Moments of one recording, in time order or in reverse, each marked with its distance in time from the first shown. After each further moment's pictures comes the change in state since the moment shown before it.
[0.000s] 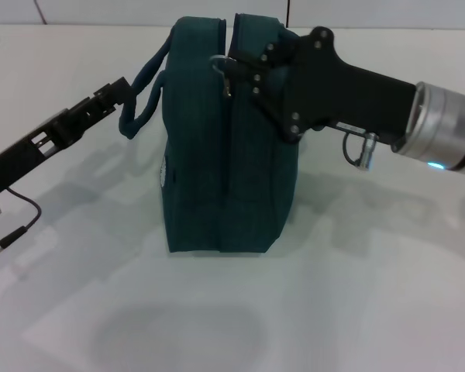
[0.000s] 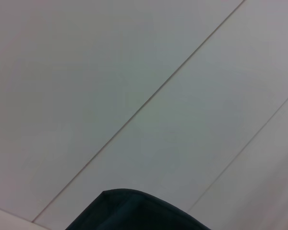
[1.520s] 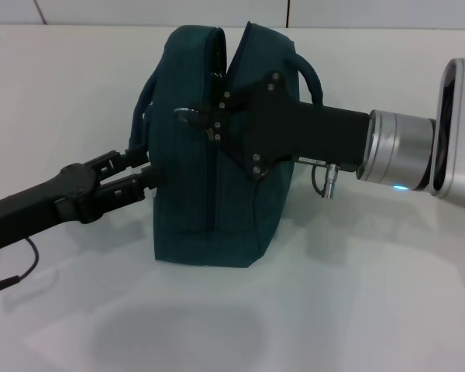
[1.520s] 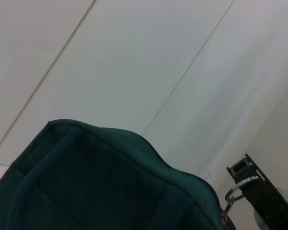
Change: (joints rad) left arm 0.048 -0.010 0.023 0.160 0.224 0.137 0.064; right arm 0.034 0.001 -0.175 -0.019 0.047 0.118 -0.005
